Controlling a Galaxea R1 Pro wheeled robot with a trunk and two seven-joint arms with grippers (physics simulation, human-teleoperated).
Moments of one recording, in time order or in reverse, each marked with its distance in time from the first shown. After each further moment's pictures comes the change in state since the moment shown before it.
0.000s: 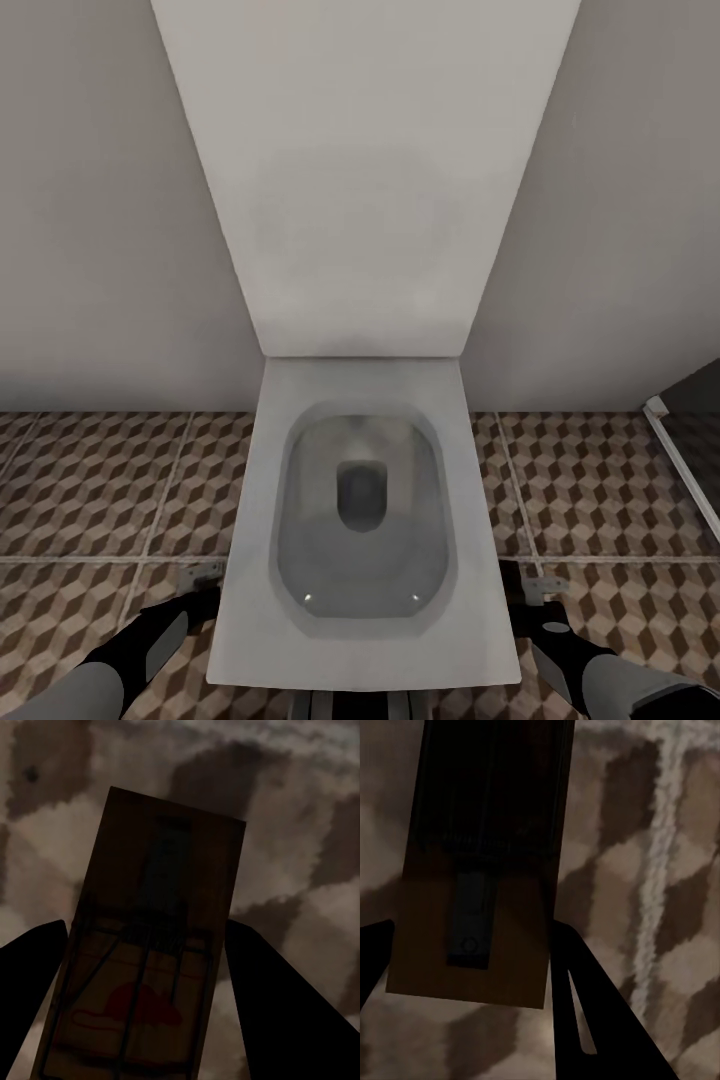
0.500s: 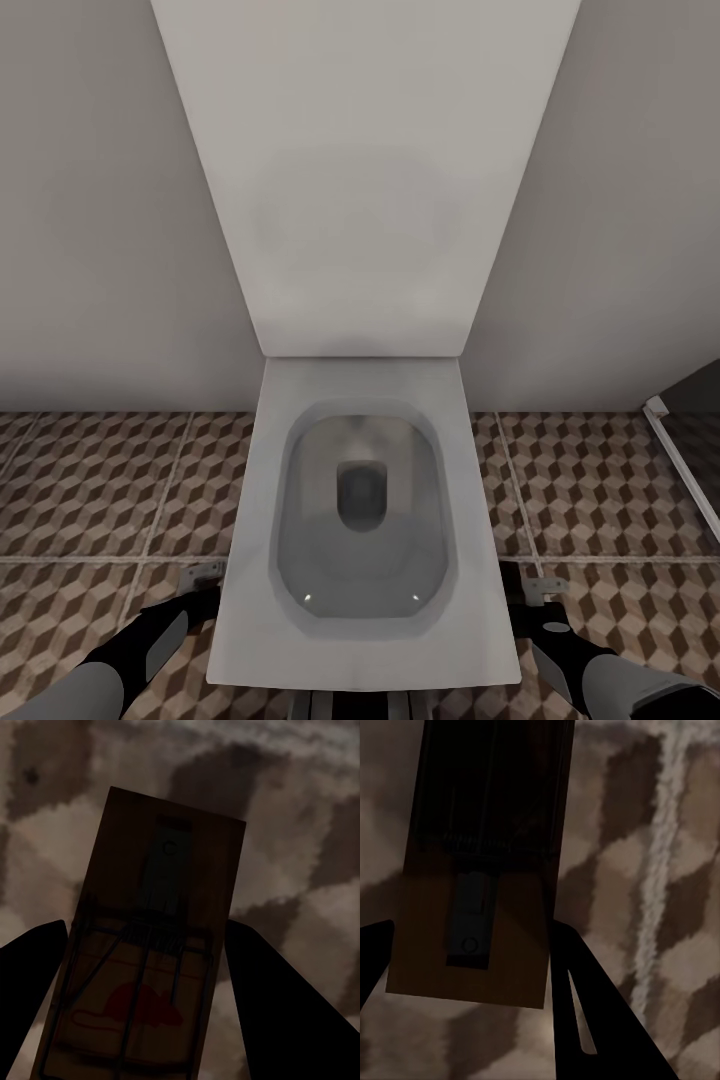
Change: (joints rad) left arm 0.000 0.000 0.001 -0.001 0.000 0.000 0.000; right arm 0.000 -0.001 0.000 0.000 0.000 0.007 0.004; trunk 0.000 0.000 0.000
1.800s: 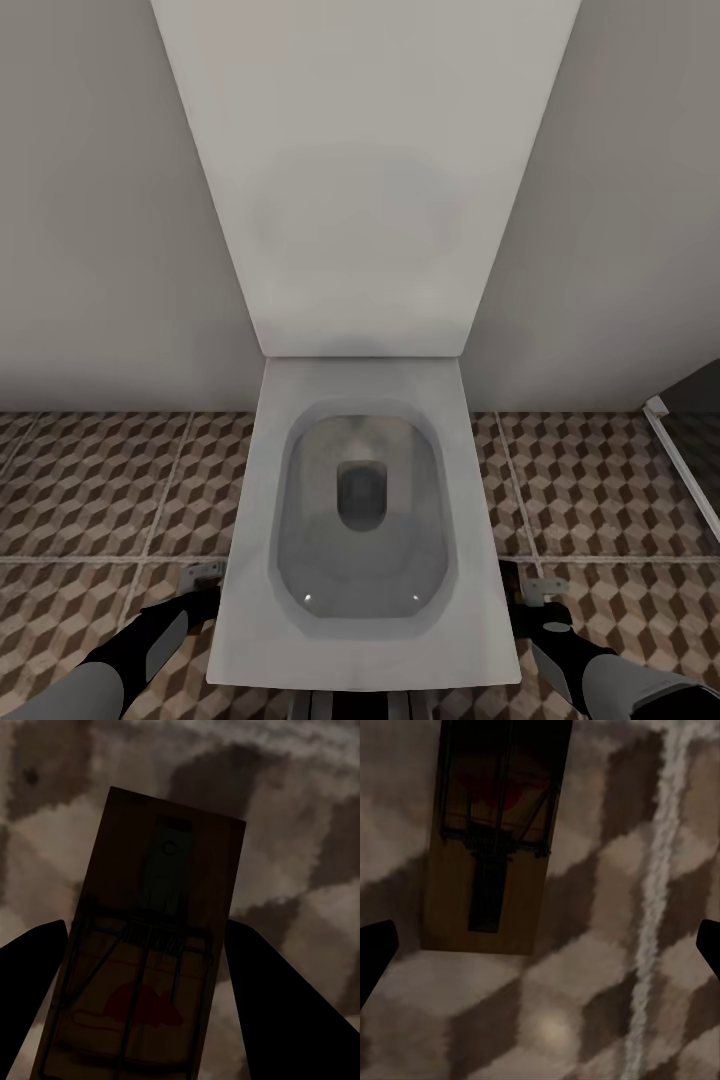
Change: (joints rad) left arm 0.000 0.000 0.000 0.000 0.000 0.000 0.000; right arm 0.000 0.000 0.000 0.000 -0.003 0.005 0.002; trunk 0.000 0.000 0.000
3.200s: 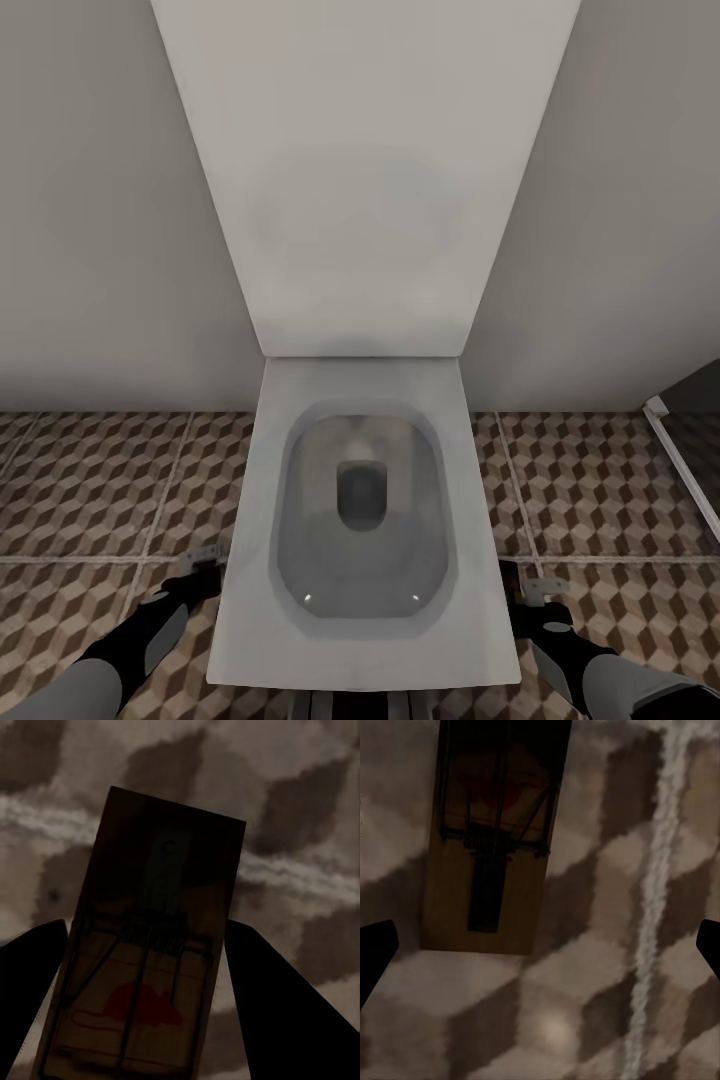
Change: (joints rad) left arm 0.000 0.010 -0.003 -0.038 0.002 -0.134 0.000; right arm 0.000 0.000 0.000 0.000 0.000 0.001 0.000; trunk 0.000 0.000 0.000
